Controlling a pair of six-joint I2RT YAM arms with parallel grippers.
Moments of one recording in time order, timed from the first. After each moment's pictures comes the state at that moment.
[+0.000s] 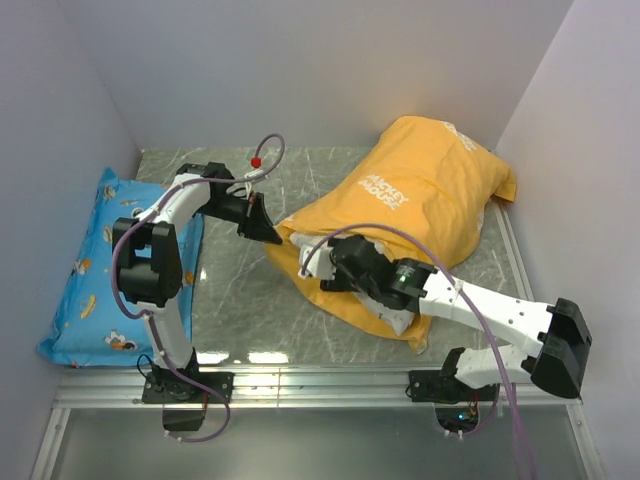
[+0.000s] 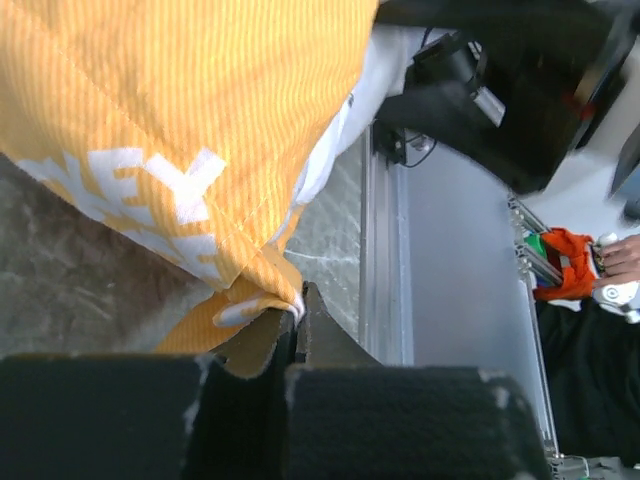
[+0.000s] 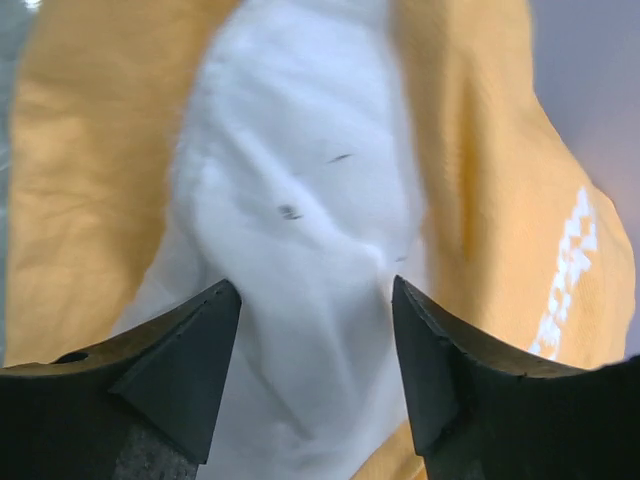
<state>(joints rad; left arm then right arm) -0.15 1.90 1.52 -1.26 1.35 0.88 1.00 1.25 1.00 -0.49 0.35 -0.66</state>
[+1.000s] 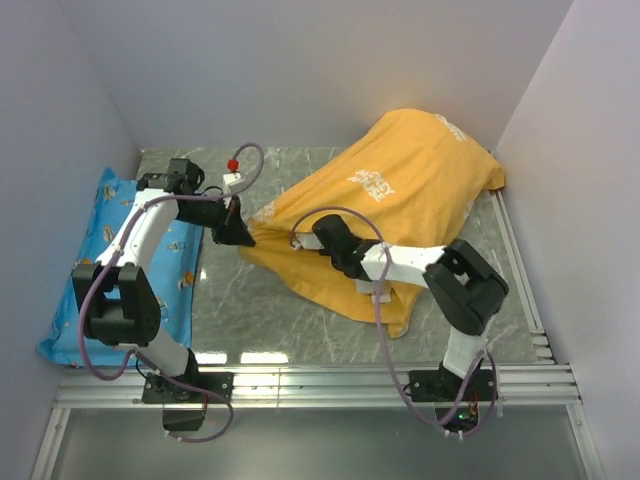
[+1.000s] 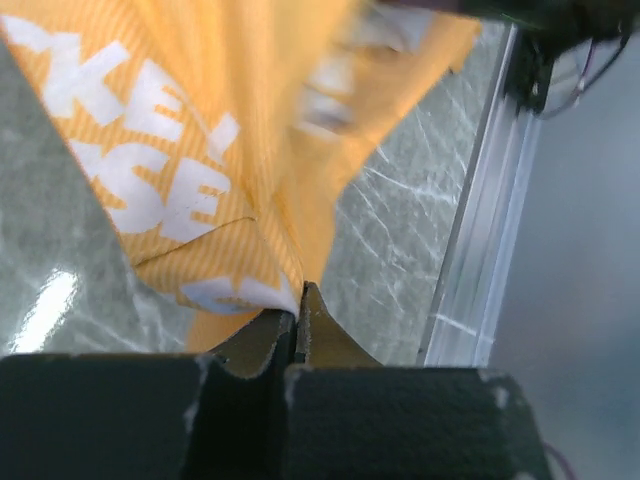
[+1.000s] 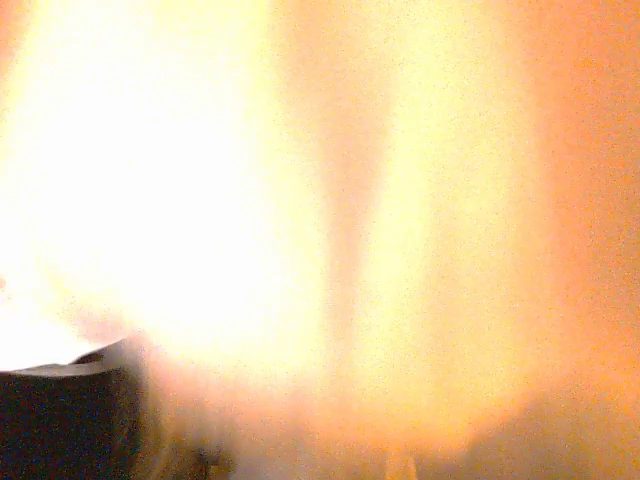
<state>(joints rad) -0.05 1.57 1.36 -1.14 1.03 0.81 0.77 1.82 1.01 0.11 0.64 -1.06</state>
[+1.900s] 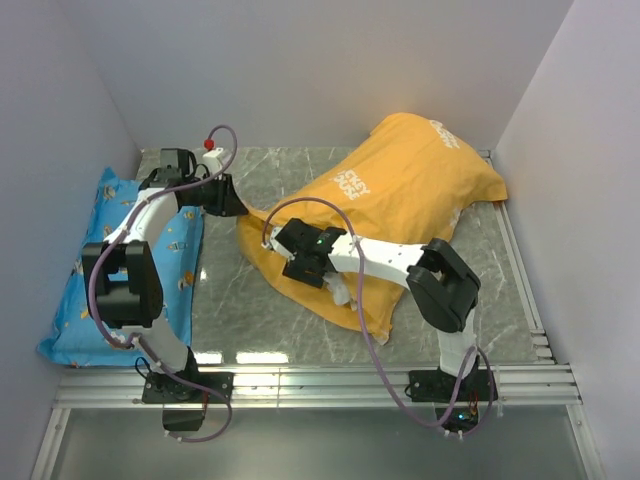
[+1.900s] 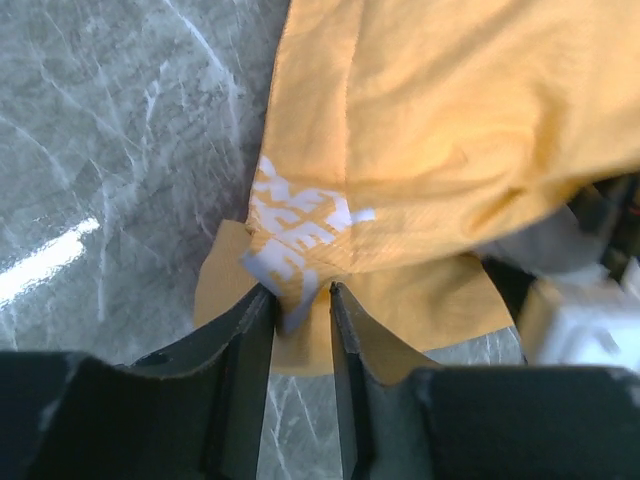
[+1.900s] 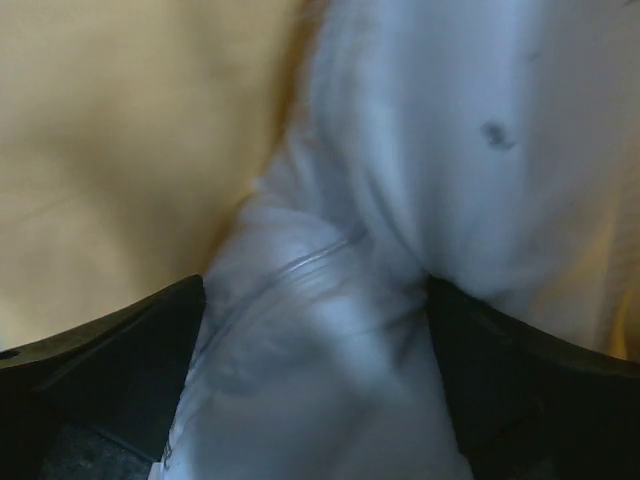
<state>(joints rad) 0.02 1.73 1.34 -0.52 0.79 0.16 0.96 1.91 1.41 -0.63 0.35 -0.37</state>
